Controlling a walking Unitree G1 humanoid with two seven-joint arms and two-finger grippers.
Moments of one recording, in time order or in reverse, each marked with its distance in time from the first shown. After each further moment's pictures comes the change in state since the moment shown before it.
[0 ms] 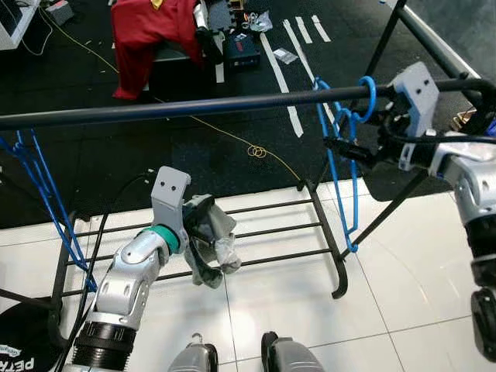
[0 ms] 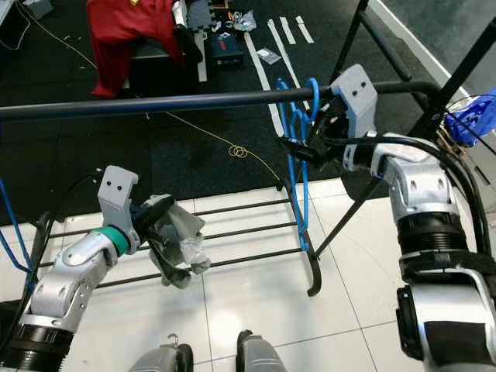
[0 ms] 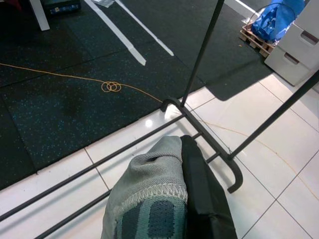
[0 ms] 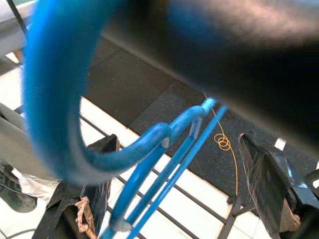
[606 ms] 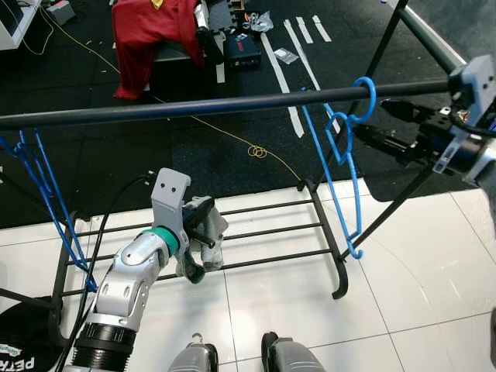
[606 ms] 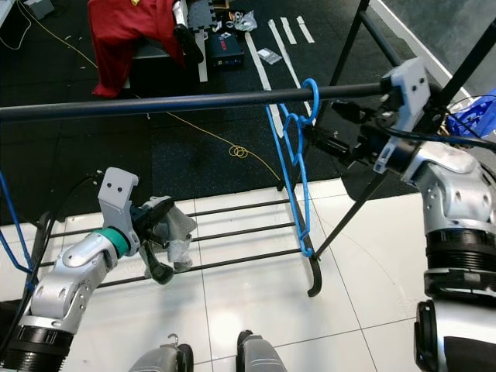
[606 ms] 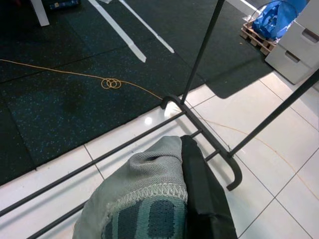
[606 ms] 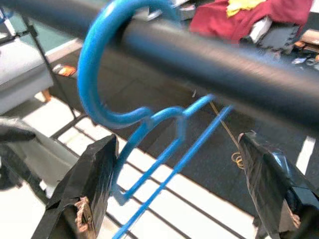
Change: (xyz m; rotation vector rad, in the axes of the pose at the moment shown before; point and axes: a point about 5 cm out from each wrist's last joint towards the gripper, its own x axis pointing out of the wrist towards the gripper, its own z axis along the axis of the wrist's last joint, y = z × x) left arm -0.001 0.000 -0.003 -0.007 0.011 0.000; right arm -0.029 -0.003 -0.005 0.112 -0.119 0.036
